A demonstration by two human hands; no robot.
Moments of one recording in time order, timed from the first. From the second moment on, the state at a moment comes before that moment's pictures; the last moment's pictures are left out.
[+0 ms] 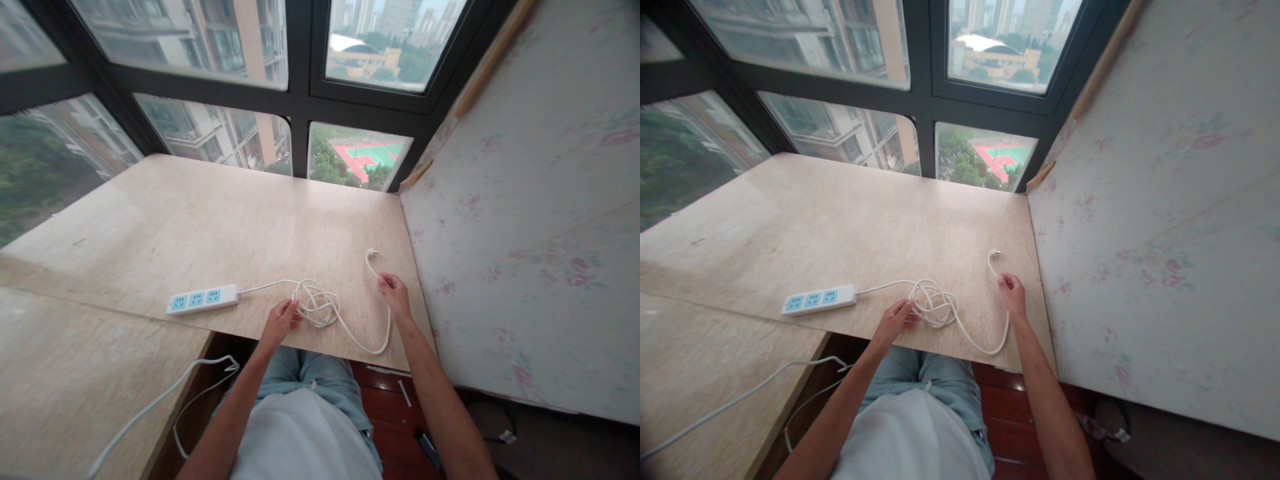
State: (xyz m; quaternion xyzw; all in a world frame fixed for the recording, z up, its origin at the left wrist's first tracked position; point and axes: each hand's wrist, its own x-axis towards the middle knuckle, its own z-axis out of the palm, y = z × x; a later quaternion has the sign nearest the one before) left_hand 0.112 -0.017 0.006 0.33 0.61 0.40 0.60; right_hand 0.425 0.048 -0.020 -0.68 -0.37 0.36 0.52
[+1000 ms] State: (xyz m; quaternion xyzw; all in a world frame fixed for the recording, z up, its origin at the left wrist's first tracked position) left_hand 0.098 -0.043 0.005 0.22 0.56 0.41 0.68; right_hand 0.312 -0.015 0.017 -0.54 -0.67 0.34 0.38
